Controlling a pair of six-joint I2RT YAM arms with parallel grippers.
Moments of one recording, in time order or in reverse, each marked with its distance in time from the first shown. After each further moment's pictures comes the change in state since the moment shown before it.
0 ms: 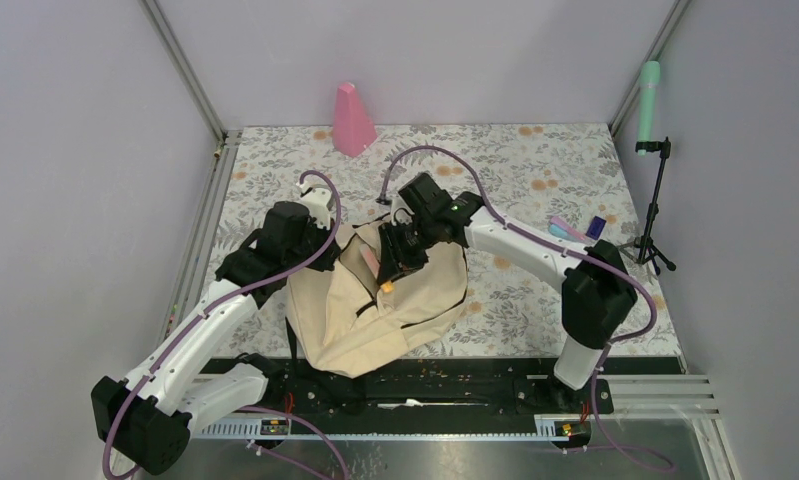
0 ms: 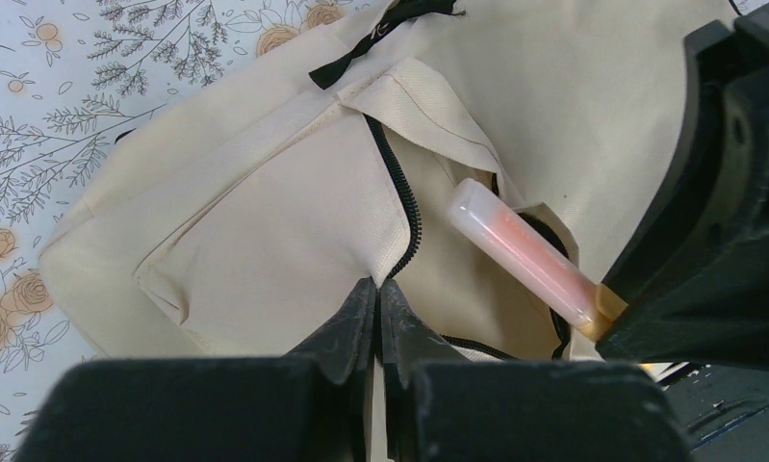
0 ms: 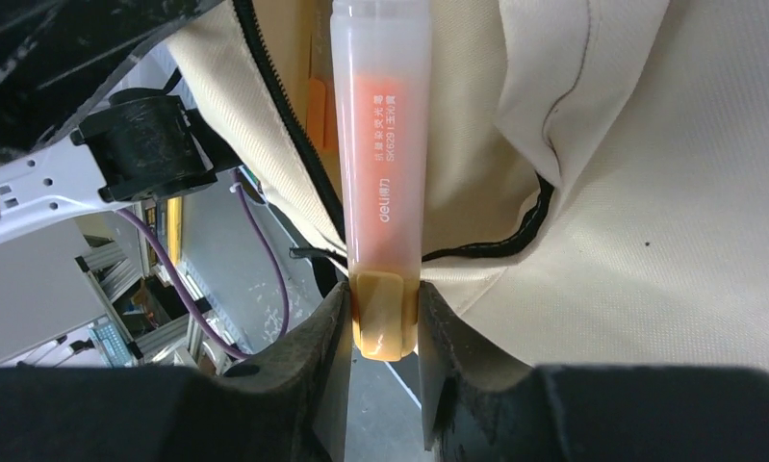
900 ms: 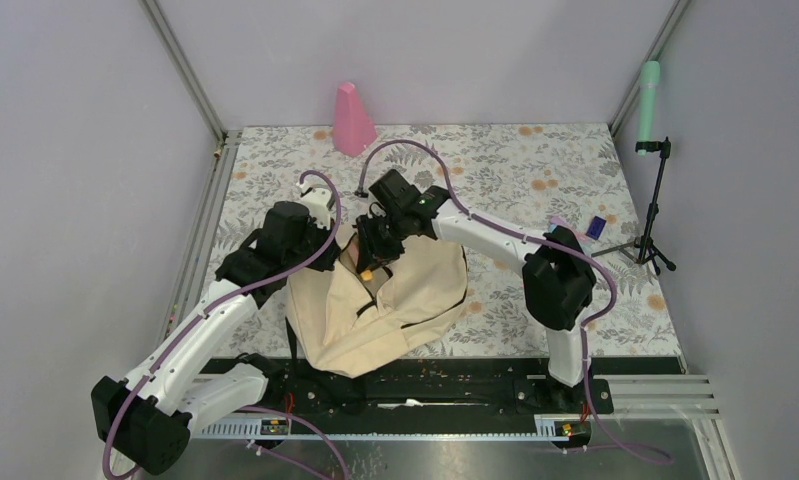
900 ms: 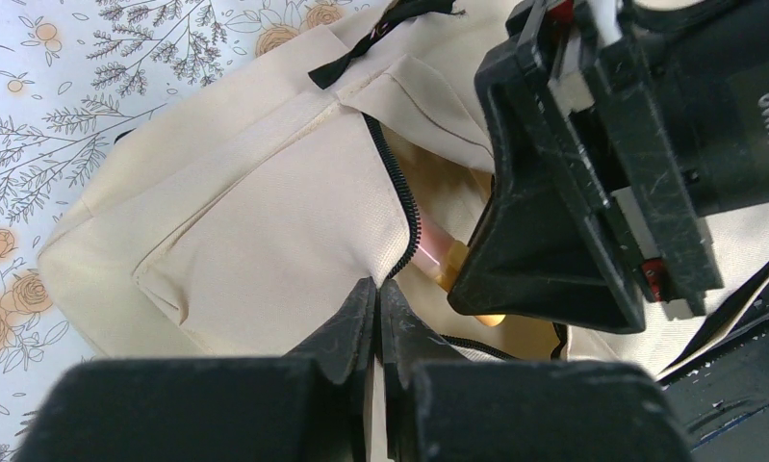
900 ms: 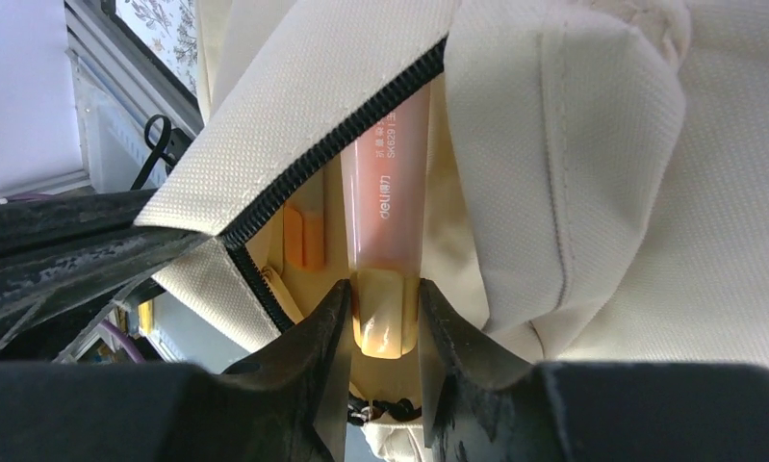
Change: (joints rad) left arm 0.000 0.000 0.000 0.000 0.002 0.000; right arm 0.047 0.243 0.257 -0.032 0.133 0.032
